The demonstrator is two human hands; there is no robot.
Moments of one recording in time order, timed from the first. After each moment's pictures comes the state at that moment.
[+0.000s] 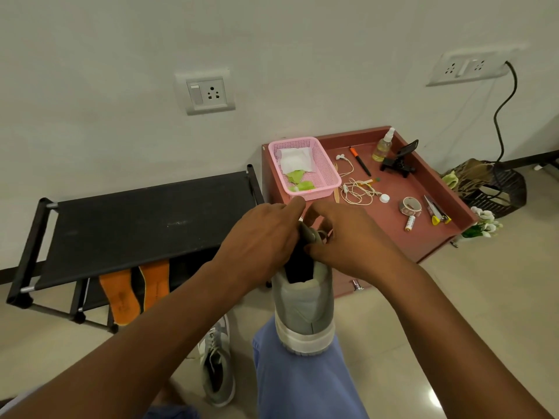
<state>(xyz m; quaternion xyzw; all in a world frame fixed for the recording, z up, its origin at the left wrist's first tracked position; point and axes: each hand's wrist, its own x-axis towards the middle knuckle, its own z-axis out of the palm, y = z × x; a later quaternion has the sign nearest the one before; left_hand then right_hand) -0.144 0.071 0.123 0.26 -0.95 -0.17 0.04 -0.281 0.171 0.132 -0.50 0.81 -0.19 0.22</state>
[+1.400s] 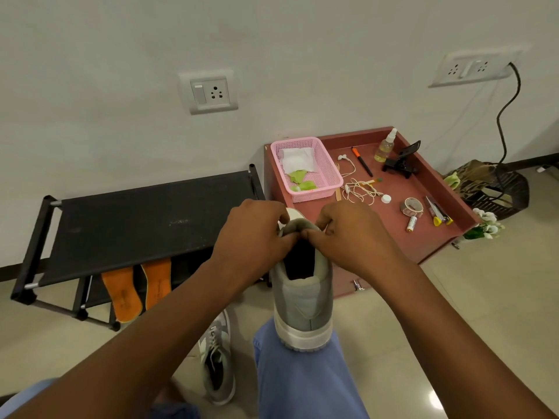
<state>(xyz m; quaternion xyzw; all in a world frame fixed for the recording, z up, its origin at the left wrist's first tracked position) -0.139 0.060 0.112 0.36 -0.91 -0.20 0.10 -0.282 0.163 0.123 -0.49 0.85 -0.15 0.12</state>
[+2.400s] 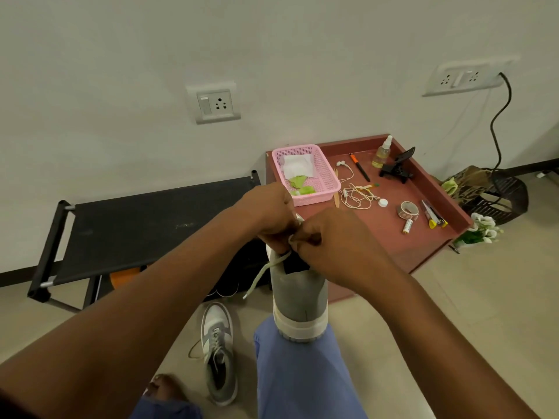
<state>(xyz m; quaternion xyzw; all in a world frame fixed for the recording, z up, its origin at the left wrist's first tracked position) -0.168 0.040 0.153 0.41 -0.81 -0.41 -0.08 -0.250 0.185 0.157 -0.56 0.78 -0.21 0.19</state>
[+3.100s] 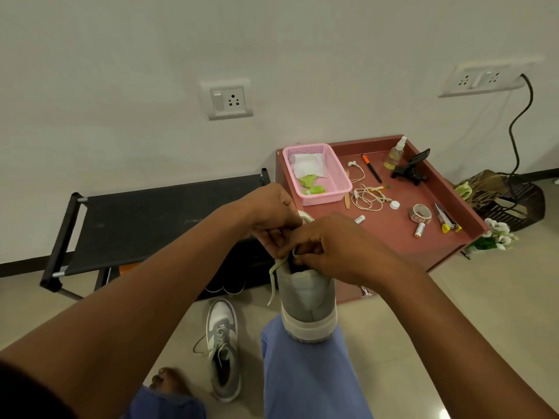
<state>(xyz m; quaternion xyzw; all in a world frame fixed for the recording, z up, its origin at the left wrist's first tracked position) -0.155 0.029 0.151 0.41 -0.74 -0.53 -0.08 -0.262 0.171 0.141 -0.67 0.68 -0.18 0.24</state>
